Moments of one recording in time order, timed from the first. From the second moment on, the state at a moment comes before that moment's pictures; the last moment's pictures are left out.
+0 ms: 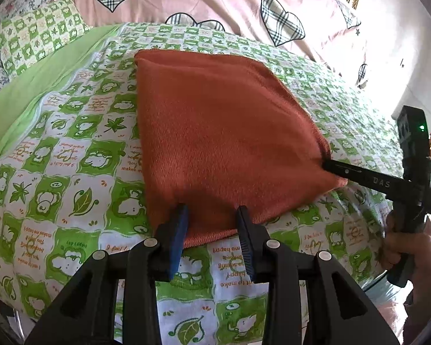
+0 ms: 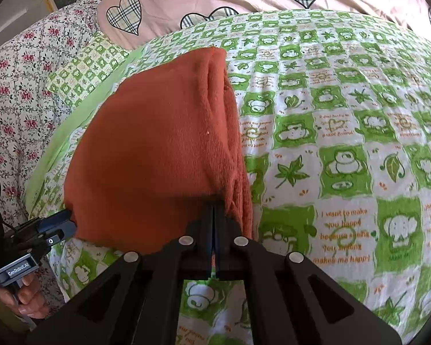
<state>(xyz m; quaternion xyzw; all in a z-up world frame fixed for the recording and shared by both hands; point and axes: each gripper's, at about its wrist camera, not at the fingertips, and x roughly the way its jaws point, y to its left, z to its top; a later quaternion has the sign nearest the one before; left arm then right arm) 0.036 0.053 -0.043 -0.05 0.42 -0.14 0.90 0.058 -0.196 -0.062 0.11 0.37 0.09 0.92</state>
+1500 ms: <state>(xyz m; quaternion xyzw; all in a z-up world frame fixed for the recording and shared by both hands) -0.040 0.080 -0.031 0.01 0.46 0.02 0.89 -0.061 -0.150 -0.056 0.07 0.36 0.09 0.93</state>
